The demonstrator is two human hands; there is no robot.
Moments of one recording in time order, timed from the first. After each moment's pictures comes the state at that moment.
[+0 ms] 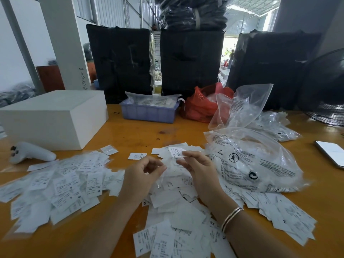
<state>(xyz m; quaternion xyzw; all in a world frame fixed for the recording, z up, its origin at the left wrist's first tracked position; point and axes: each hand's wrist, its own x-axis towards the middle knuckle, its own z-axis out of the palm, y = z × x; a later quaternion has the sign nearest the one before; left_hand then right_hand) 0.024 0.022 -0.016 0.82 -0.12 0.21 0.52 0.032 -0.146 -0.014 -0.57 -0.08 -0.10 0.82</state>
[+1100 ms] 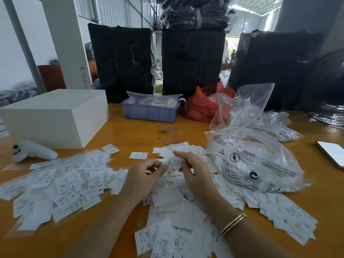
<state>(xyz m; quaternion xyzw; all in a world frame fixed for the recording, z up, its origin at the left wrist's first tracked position) 0.028 0.028 -0.014 0.84 -0.15 0.15 0.51 0.020 -0.137 -0.015 -0.81 -0.20 -0.26 0.49</state>
